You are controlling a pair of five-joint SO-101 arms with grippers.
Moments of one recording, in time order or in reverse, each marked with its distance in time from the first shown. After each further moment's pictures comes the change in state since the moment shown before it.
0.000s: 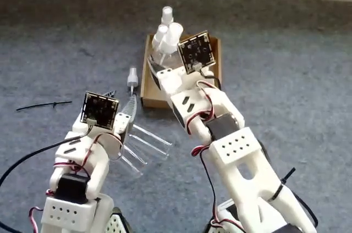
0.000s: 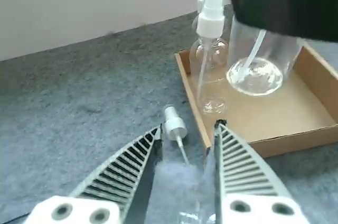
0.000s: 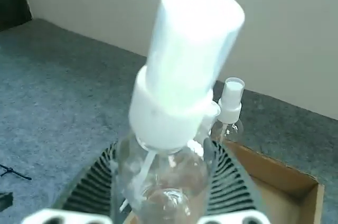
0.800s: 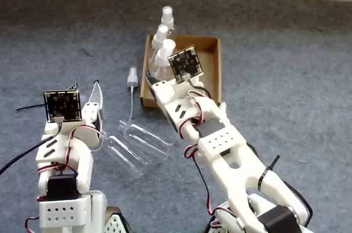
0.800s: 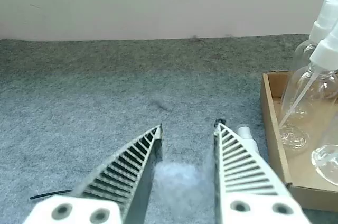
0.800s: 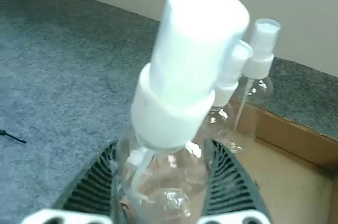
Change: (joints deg) left arm -15.6 0.1 0.8 -6.0 3.3; right arm -2.3 10.4 8.8 -13.4 0.0
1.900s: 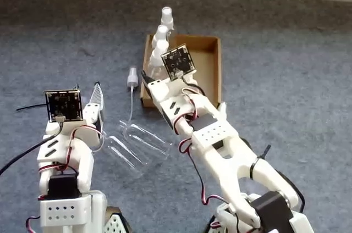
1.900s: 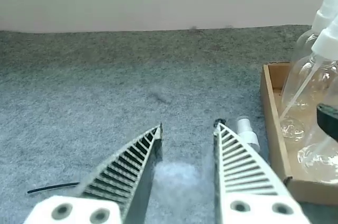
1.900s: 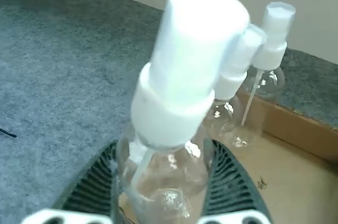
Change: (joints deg) left arm 0.0 0.0 1.2 0.0 0.0; right arm 0.1 8.4 -3.1 -3.3 0.0
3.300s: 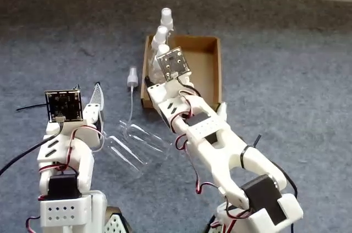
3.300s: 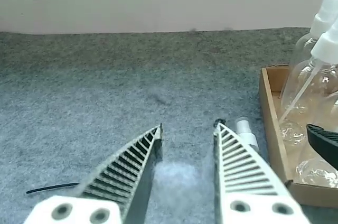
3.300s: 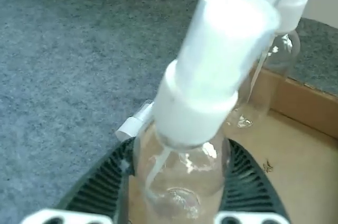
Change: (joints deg) left arm 0.2 0.0 0.0 0.0 0.4; right arm 0.3 8.6 -1.7 -2.7 0.1
